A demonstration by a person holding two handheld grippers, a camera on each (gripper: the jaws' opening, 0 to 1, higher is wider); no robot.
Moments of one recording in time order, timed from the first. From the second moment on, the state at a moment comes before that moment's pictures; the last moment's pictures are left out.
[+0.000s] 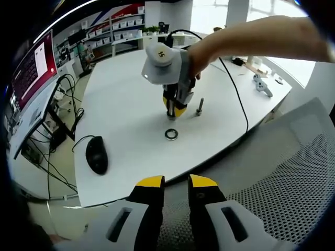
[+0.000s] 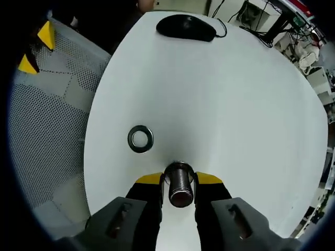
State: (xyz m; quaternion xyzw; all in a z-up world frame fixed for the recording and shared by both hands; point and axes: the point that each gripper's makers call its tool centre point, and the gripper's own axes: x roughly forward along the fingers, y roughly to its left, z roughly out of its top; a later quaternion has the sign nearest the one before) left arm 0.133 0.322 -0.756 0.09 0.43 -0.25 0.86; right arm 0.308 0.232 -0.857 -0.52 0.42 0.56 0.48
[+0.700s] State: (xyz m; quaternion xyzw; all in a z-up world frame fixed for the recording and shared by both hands) left arm 0.133 0.322 -0.755 0.10 0.43 -0.25 0.86; right arm 0.292 0.259 -0.809 -0.47 0.35 0.59 0.55
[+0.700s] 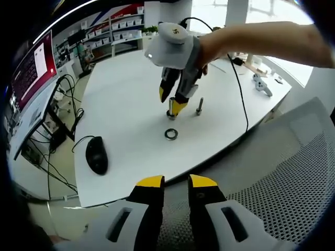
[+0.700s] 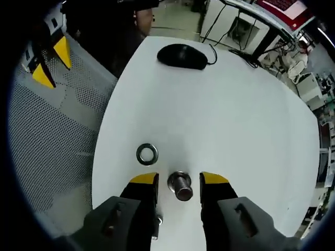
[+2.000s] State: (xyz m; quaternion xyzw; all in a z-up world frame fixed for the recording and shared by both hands) left arm 0.132 0.320 -0.755 0.10 0.42 -0.25 0.86; right arm 0.241 0.267 -0.858 -0.38 0.39 0.59 0.59
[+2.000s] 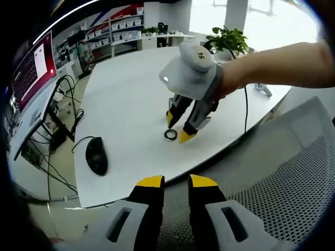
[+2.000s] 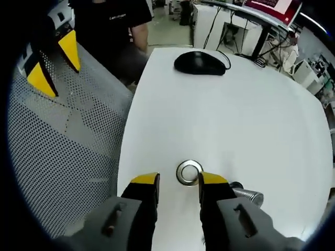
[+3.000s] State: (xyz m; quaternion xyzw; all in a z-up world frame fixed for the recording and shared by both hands) left arm 0.133 0.320 -0.755 0.10 0.42 -0.25 0.86; right arm 0.254 0.268 -0.870 -0.38 0.41 0.56 0.61
